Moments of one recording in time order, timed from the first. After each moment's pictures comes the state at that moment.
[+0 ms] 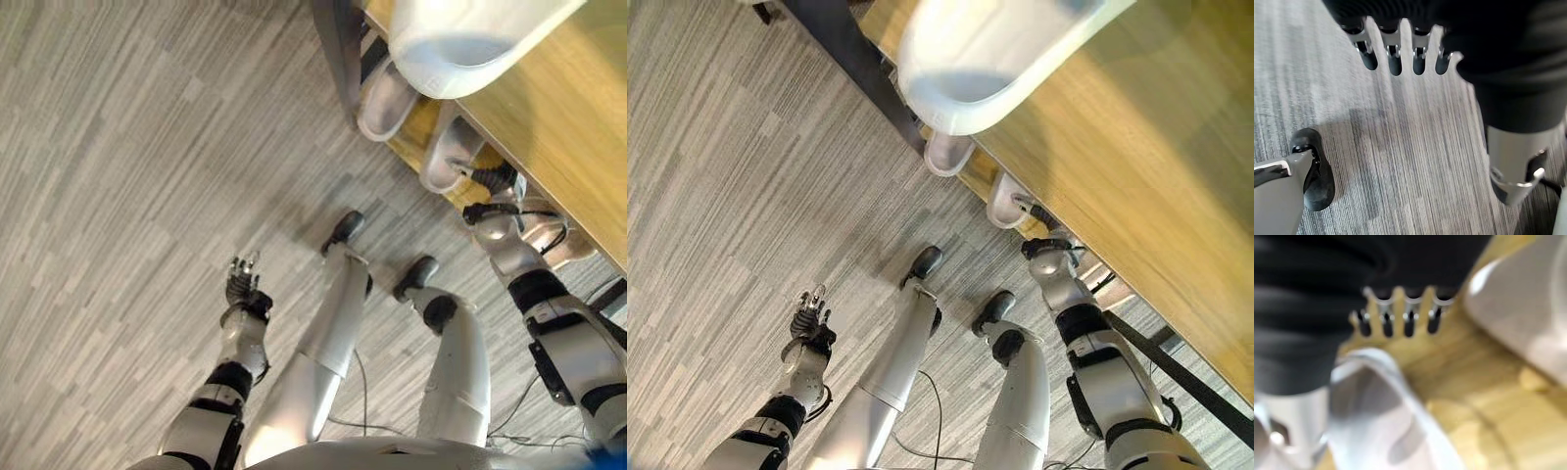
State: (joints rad) left arm -0.30 0.17 -0.08 0.91 -0.95 -0.34 0.19; right arm -0.70 -0.42 0.28 0.78 -0.04 -0.10 -0.66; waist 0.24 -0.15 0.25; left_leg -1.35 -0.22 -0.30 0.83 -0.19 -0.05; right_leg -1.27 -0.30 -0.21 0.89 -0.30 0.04
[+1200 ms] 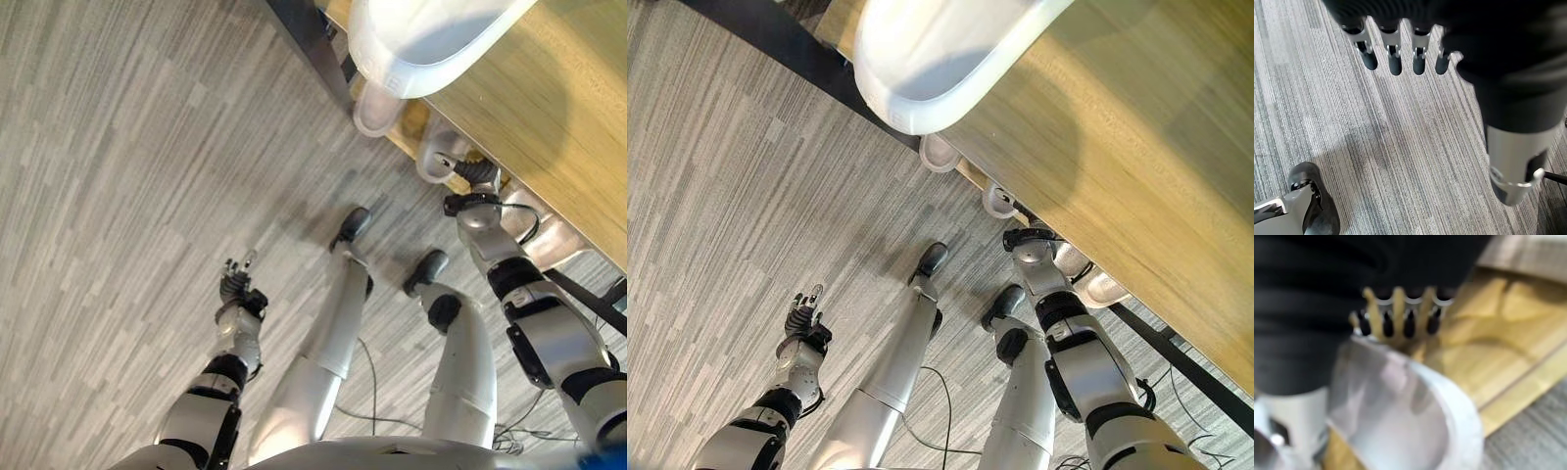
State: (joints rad) left arm -0.36 0.19 -0.08 1.02 -0.91 -0.34 0.20; right arm -0.83 -0.35 0.28 0.90 0.19 -0.17 -0.55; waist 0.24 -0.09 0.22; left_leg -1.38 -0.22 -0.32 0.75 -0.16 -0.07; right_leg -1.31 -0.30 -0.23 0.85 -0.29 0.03
